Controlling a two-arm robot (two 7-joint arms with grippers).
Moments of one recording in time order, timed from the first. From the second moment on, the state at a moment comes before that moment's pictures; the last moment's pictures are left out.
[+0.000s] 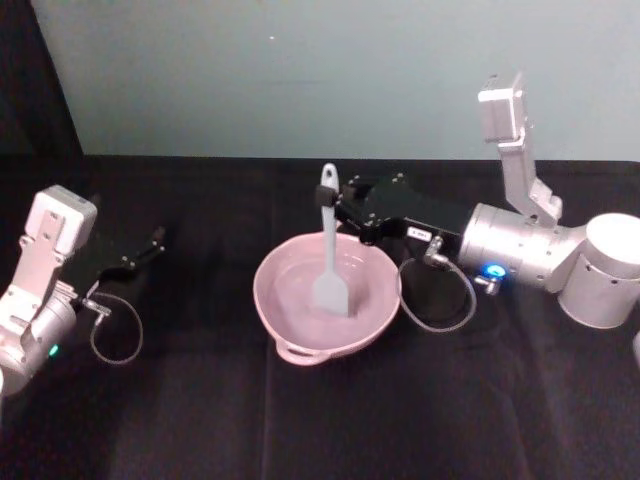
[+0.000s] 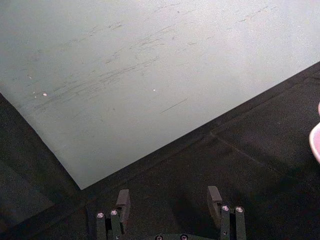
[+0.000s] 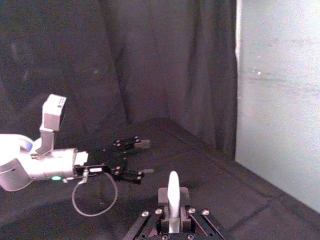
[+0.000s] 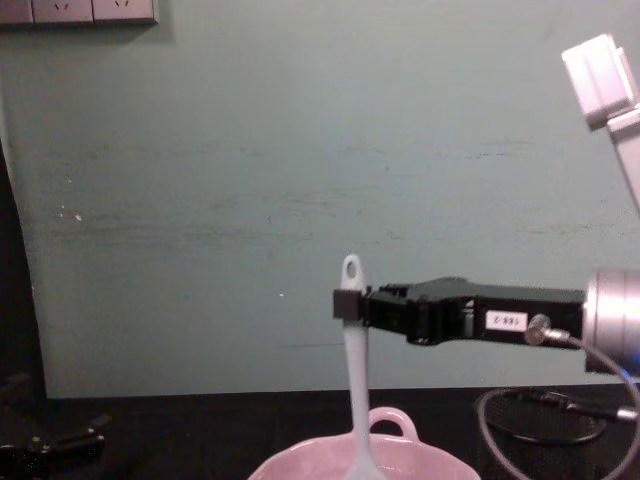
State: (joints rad) left arm -0.20 0.60 0.45 -1.41 -0.25 -0.12 0.03; right arm 0.57 0.45 -0.63 -1.29 0.65 0.03 0.71
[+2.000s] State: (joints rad) left arm -0.20 0.60 0.45 -1.41 -0.25 -0.12 0.03; right arm 0.47 0.42 -0.50 -1.38 0.45 -0.01 0.56
